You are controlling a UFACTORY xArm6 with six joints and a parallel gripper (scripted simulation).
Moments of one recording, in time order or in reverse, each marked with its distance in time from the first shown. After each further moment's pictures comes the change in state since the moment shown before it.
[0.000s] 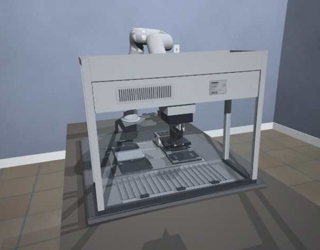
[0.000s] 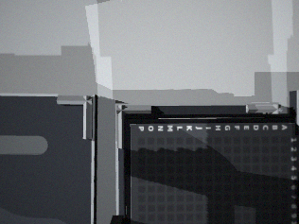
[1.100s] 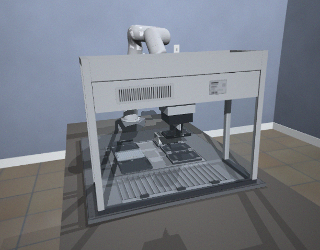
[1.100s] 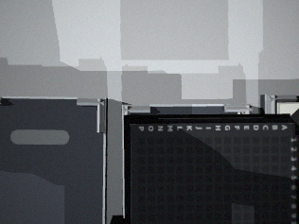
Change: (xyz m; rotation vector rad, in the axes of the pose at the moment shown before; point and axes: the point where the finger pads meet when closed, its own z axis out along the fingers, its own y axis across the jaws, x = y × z) arm 0.000 0.000 -0.047 0.001 0.000 0.000
